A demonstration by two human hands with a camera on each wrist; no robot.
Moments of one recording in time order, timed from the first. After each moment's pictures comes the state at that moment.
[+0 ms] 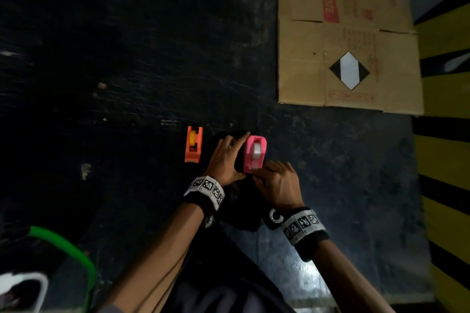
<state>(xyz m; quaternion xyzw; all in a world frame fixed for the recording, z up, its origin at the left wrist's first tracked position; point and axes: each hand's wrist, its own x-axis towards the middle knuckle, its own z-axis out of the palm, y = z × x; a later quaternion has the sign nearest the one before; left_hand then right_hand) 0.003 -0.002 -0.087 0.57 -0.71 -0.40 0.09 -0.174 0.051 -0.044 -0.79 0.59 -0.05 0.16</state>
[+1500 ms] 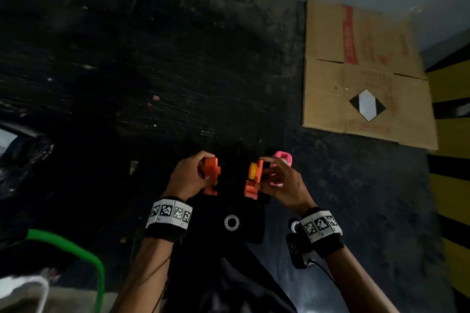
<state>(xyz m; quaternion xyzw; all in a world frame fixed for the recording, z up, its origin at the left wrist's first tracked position) 0.159 0.050 -0.026 0.68 -0.56 -0.43 0.20 -0.127 0.036 -0.016 -0.63 0.57 -0.19 0.49</state>
